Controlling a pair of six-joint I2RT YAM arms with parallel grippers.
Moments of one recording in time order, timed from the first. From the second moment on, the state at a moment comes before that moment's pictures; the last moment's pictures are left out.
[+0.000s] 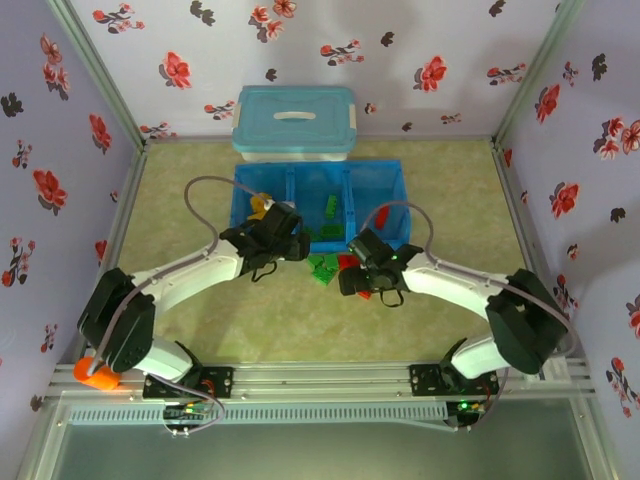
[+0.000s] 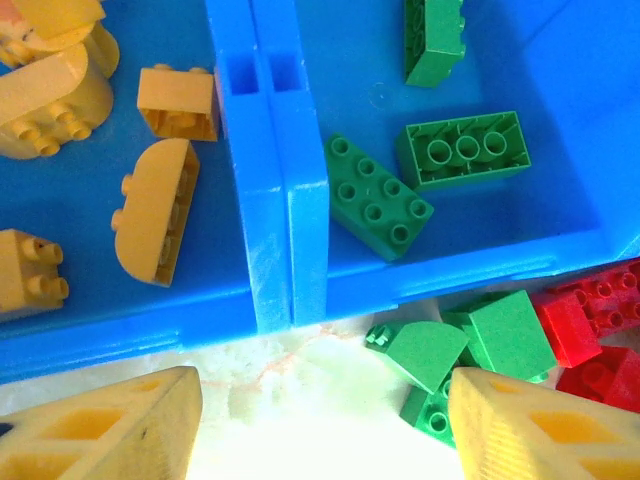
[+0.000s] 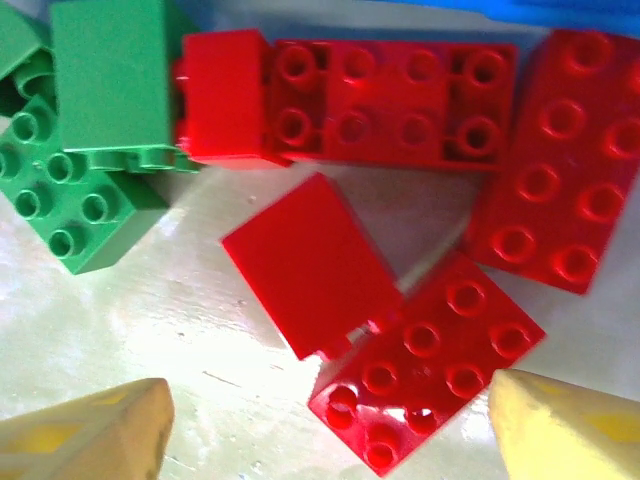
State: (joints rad) left arm -0.79 1.47 0.99 -0.44 -0.23 -0.57; right arm 0.79 1.45 0.83 -0.57 0.04 0.55
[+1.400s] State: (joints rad) left arm -0.79 1.37 0.83 -0.41 -0.26 -0.62; right arm 0.85 1.73 1.04 -0.66 0.11 0.32
